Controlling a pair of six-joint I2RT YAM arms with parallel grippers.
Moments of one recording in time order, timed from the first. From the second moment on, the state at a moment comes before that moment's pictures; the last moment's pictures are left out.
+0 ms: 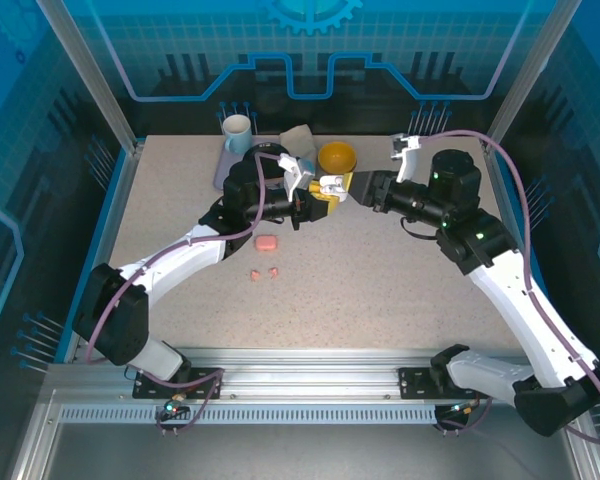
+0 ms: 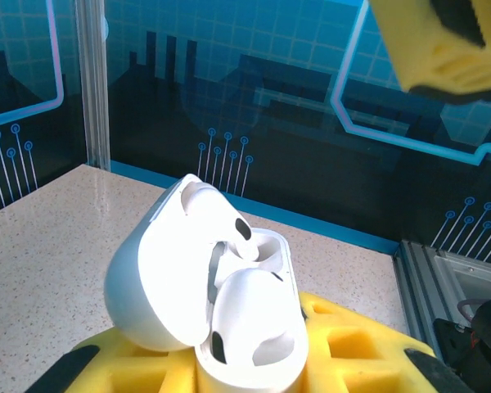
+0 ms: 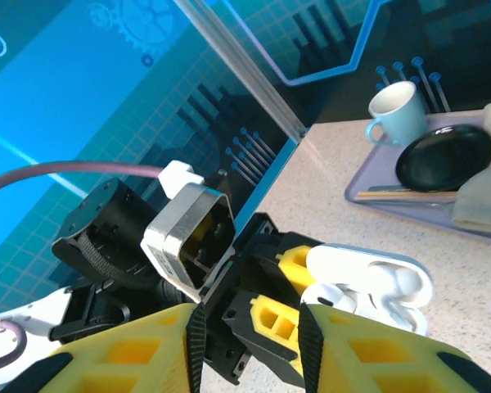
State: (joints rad) left arm -0.52 1.52 1.09 0.36 0.75 -0.11; right arm 0.44 1.10 1.29 -0.42 -0.44 0.59
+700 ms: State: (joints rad) left arm -0.53 1.49 1.09 0.31 0.80 -0.08; right arm 0.43 1.20 1.32 -0.53 -0.42 0.51
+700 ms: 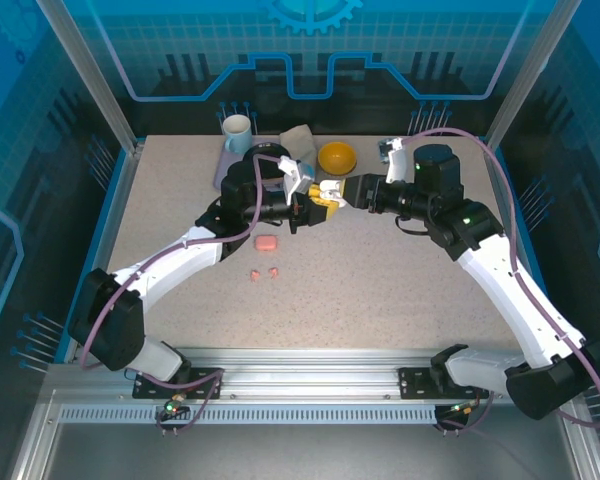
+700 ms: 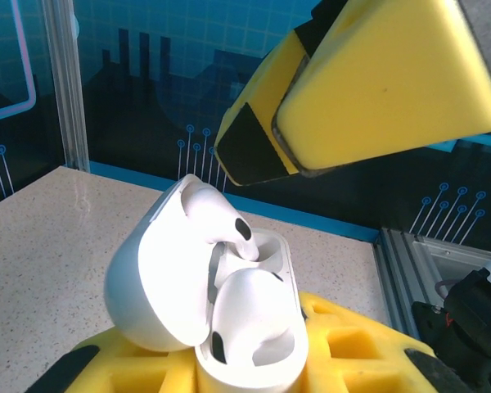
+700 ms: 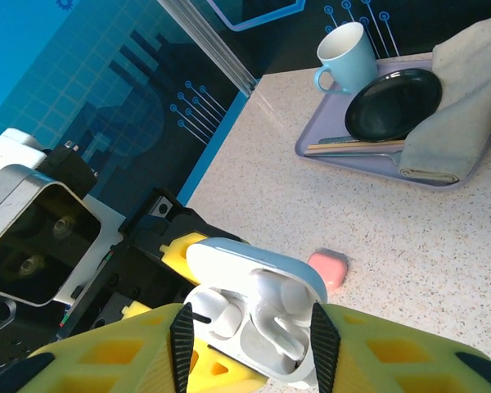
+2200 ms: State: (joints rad) left arm -0.52 1.49 1.09 0.25 0.79 -0.06; right arm 0.44 1.29 1.33 -0.51 -0.45 0.51
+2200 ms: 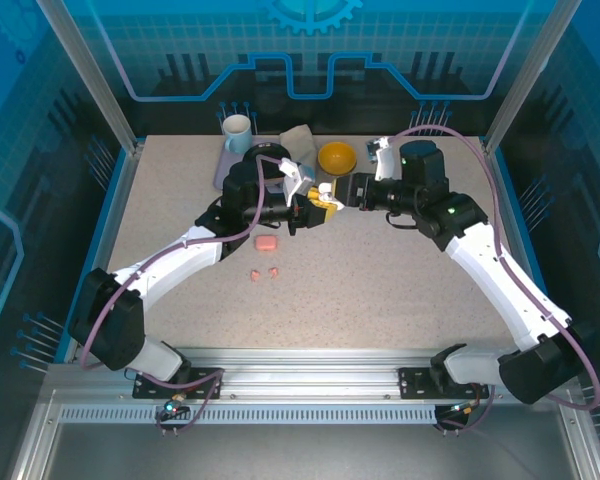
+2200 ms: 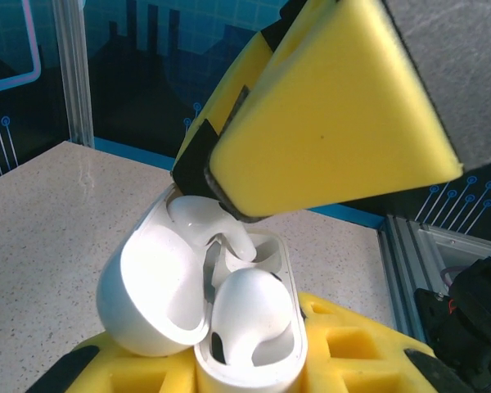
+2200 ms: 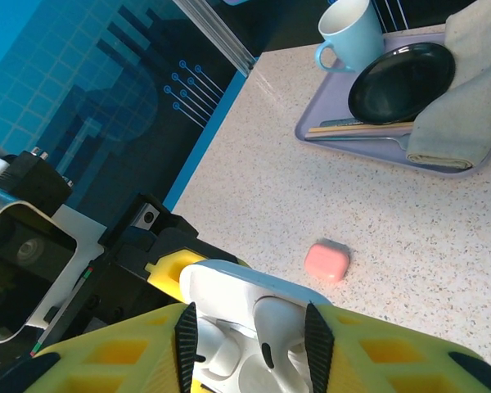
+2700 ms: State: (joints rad) left arm -0.52 1.49 1.09 0.24 0.78 -0.06; right arm 0.45 1.29 1.33 -0.54 -0.39 0.42
